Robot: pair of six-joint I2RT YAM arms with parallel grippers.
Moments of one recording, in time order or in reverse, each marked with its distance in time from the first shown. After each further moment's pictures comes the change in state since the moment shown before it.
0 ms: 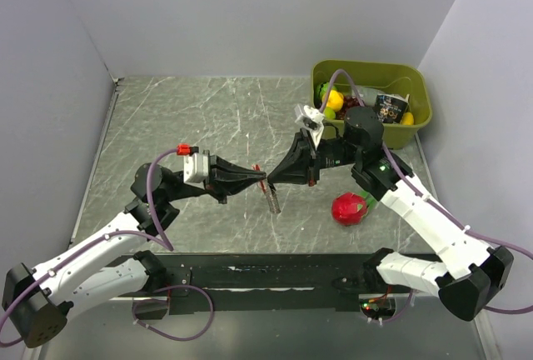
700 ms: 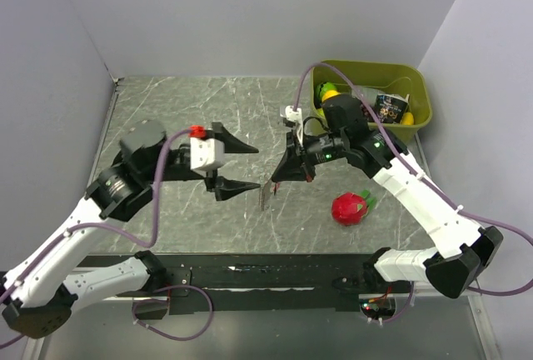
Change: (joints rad) left arm -0.009 0.064 0.566 -0.957 0.006 0.418; right arm 0.014 0.162 0.280 -0.626 0.182 -0.364
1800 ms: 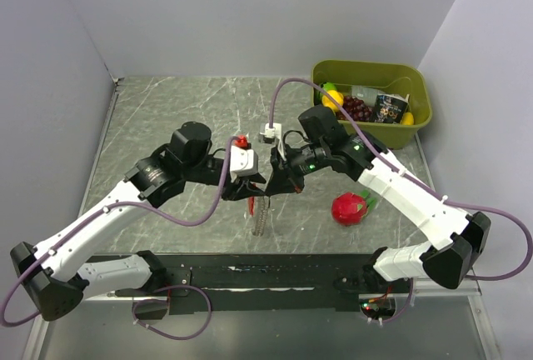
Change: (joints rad) left arm -0.002 0.158 -0.087 -0.170 0.024 0.124; right arm 0.122 0.063 -0.016 -0.073 0.140 -0.027
